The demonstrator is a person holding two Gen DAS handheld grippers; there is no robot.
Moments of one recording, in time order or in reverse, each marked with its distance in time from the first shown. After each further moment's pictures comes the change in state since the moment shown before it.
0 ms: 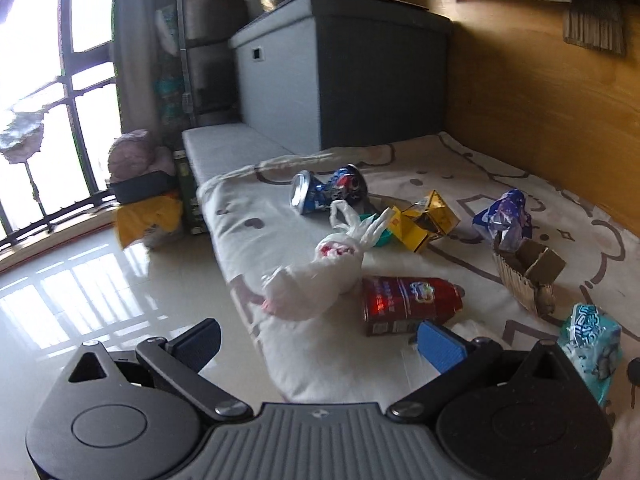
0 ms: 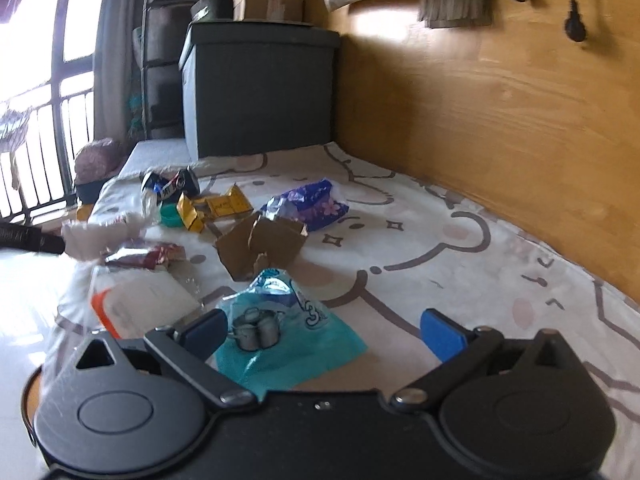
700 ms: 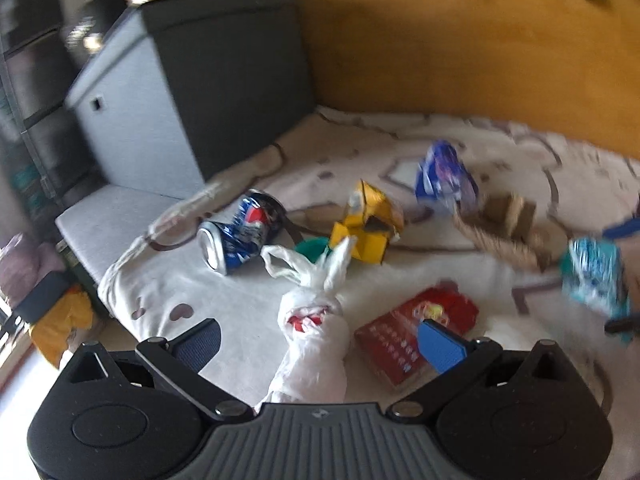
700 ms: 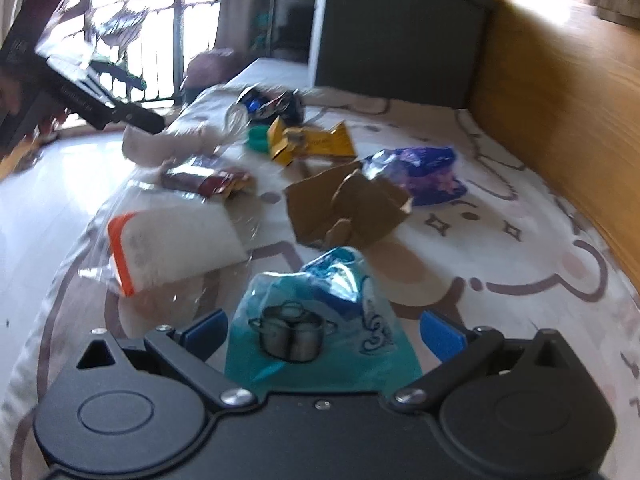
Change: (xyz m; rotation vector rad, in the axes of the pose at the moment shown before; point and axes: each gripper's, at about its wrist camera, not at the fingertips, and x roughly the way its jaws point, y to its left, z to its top) left arm 0.078 0.015 0.060 0.462 0.041 -0.297; right arm 0.074 0.009 0.016 -0.315 0.182 0.321
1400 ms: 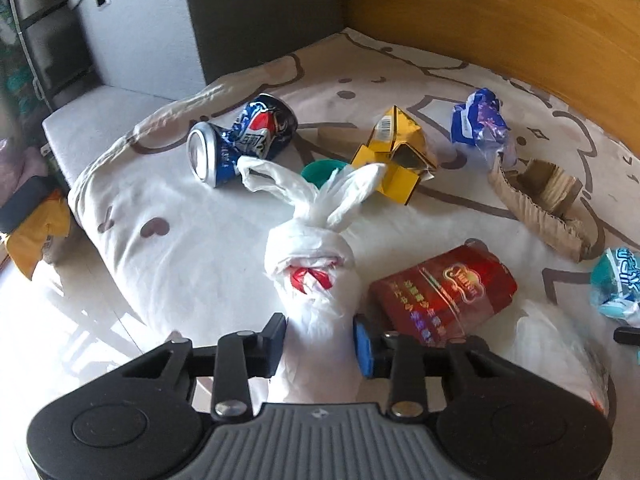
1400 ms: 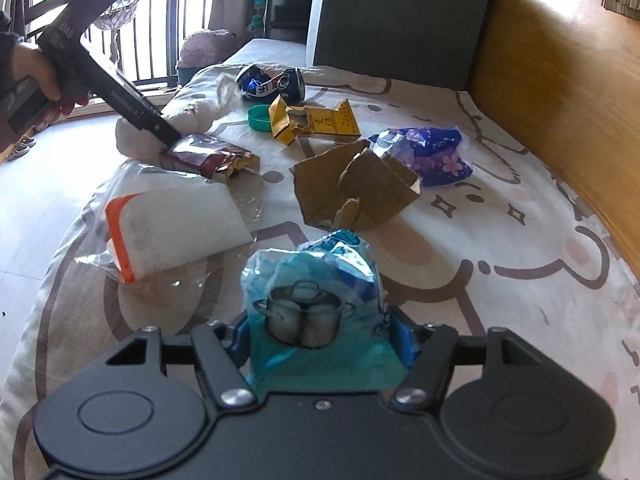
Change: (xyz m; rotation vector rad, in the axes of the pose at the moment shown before) left arm 0.047 0.019 -0.009 -0.197 0.214 -0.043; right arm 0.003 0.010 -0.001 0.016 0.053 -0.030
